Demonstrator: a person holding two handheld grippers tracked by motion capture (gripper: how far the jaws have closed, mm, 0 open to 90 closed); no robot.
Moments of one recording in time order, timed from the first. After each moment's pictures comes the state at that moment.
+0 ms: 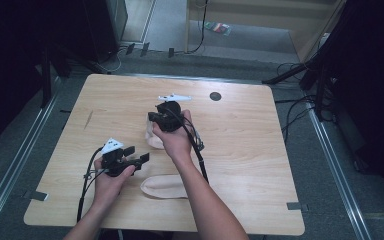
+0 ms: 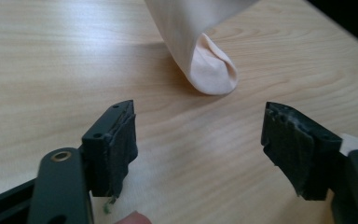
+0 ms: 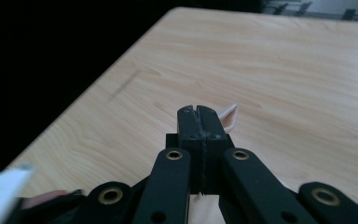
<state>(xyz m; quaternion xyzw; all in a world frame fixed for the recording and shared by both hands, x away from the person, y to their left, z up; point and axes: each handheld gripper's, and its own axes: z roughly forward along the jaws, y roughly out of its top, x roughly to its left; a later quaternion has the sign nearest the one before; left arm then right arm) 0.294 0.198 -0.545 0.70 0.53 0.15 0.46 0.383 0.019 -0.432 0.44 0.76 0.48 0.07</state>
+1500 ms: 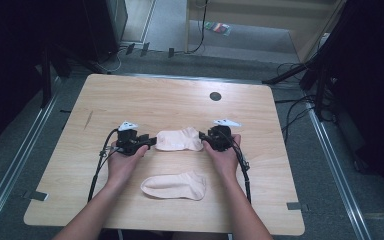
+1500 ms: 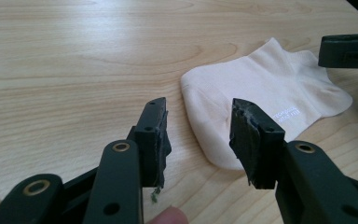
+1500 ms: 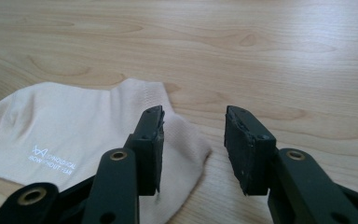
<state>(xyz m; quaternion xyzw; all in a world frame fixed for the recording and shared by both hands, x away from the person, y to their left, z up) 0.354 0.177 -0.543 0.71 0.54 0.11 0.44 0.397 -0.127 -0.541 0.52 0.73 0.41 0.15</state>
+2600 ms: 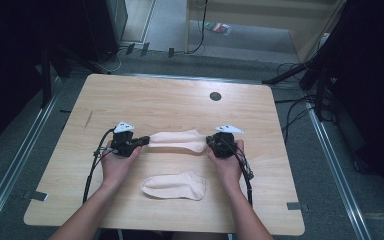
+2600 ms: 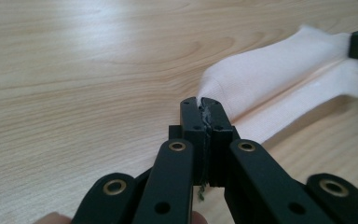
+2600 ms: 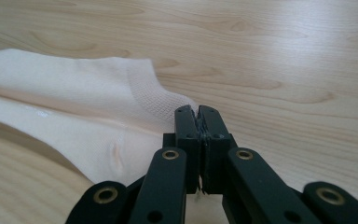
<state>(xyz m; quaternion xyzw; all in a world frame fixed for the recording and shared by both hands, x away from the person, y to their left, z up) 0.338 0.190 -0.532 0.73 0.50 0.13 0.45 0.363 -0.134 -0.524 0.52 0.74 0.39 0.17</state>
